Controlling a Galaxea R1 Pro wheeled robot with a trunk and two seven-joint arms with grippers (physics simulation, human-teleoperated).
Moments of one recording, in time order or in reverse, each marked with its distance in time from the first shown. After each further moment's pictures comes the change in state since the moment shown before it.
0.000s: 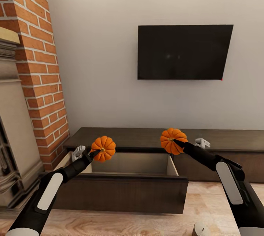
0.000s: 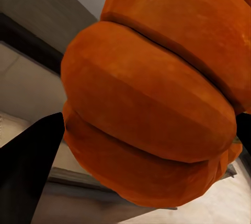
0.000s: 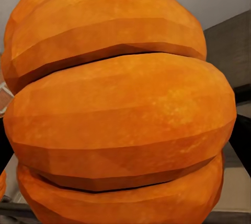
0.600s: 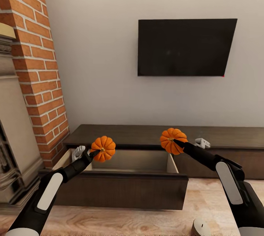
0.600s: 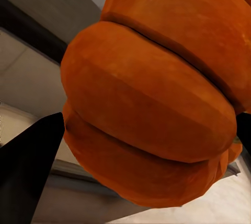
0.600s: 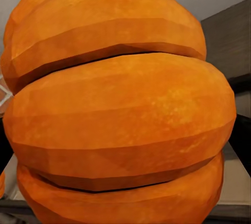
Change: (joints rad) left arm 0.000 0.001 0.000 0.000 0.000 0.000 0.000; right arm 0.000 0.001 0.000 0.000 0.003 -0.001 -0.001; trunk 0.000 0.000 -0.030
